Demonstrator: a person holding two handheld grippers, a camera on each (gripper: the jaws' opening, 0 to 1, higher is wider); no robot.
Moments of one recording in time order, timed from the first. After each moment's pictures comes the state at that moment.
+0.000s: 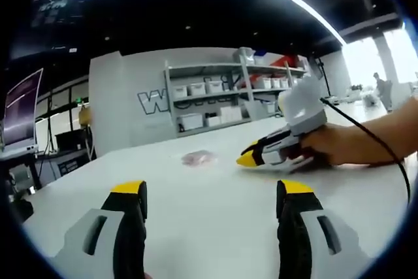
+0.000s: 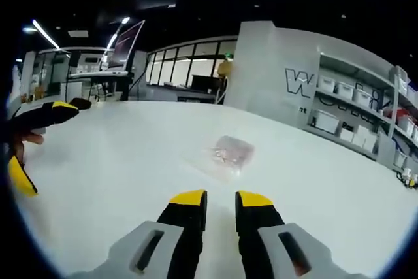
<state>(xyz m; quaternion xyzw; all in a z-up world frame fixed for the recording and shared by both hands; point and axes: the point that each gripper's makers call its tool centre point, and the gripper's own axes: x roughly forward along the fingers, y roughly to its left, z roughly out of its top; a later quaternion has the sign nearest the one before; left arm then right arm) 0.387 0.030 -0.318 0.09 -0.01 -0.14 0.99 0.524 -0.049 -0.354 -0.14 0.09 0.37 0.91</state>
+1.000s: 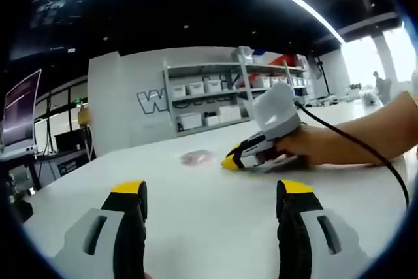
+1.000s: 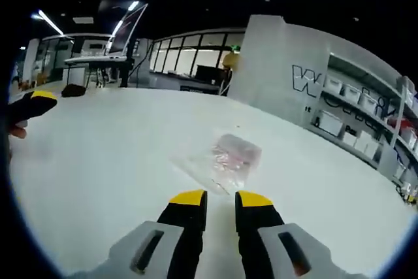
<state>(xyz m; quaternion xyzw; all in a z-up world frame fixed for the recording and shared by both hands) 0.385 0.027 -0.320 0.09 0.00 -0.14 0.99 0.555 -0.027 -0.366 -0.19 0.10 0.37 0.90</state>
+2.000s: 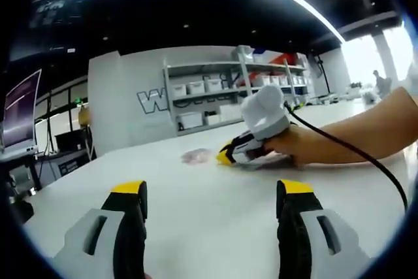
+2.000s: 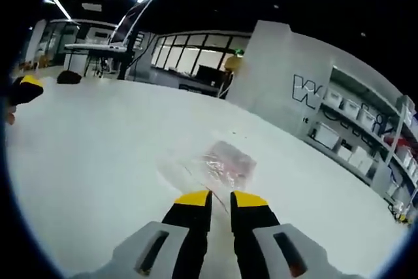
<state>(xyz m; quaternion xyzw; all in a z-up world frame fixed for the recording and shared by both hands) 0.386 0.029 -0.322 0.09 0.00 -0.14 0.99 0.581 -0.021 -0.356 -0.23 0.07 0.36 0.90</state>
